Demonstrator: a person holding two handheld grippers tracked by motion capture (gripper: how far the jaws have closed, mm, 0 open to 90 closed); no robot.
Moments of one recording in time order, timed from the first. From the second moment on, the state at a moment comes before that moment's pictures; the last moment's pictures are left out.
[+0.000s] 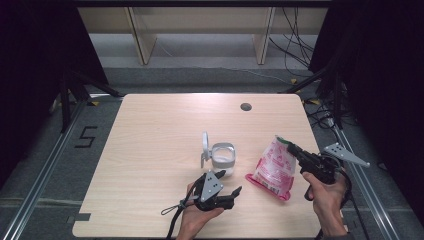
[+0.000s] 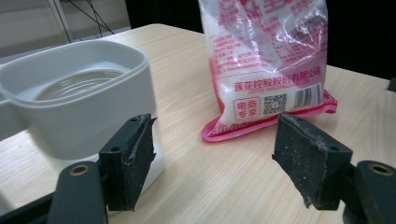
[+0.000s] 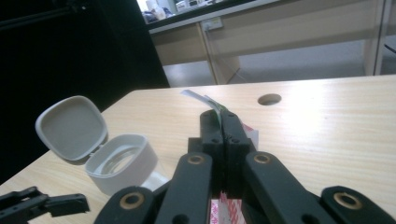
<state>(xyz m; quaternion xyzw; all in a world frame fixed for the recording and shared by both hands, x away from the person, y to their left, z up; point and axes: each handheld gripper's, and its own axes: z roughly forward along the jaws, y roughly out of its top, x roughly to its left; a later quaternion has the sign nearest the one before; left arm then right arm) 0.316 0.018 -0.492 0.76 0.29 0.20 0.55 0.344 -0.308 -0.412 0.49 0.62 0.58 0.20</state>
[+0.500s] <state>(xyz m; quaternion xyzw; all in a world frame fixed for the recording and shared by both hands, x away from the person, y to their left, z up) 0.313 0.046 -0.492 0.75 0.32 0.21 0.54 0.345 -0.328 -0.430 0.51 0.62 0.56 0.21</state>
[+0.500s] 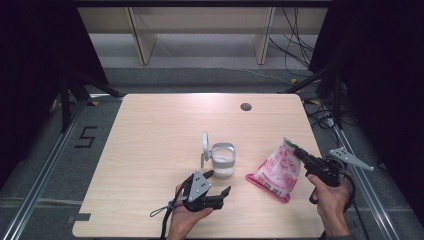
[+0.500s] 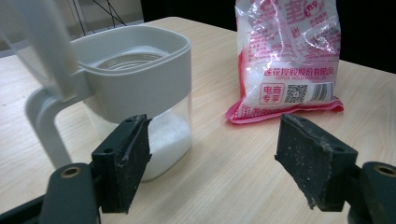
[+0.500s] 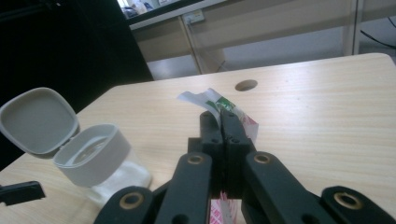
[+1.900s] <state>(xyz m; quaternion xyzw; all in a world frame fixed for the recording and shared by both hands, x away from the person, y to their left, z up) 0.334 0.091 -0.478 0.73 0.37 0.22 0.53 0.349 -0.354 -0.462 0.56 0.62 0.49 0.24</state>
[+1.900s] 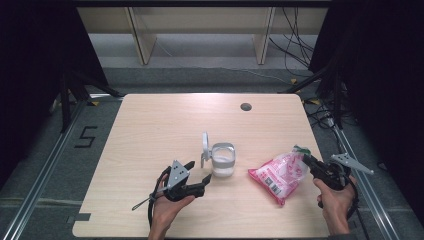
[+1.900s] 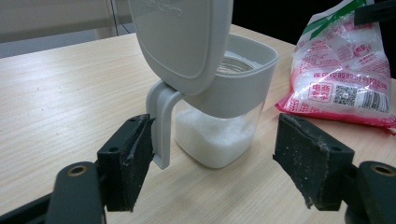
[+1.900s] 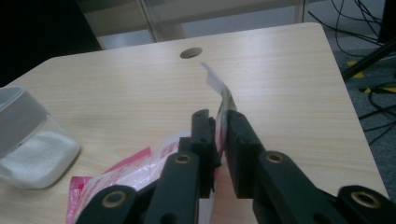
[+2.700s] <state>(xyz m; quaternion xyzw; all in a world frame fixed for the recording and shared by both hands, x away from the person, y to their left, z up) 0.345 0.100 -0.466 0.75 0.33 0.24 0.53 0.332 -0.360 -0.462 0.62 0.56 0.49 0.24</state>
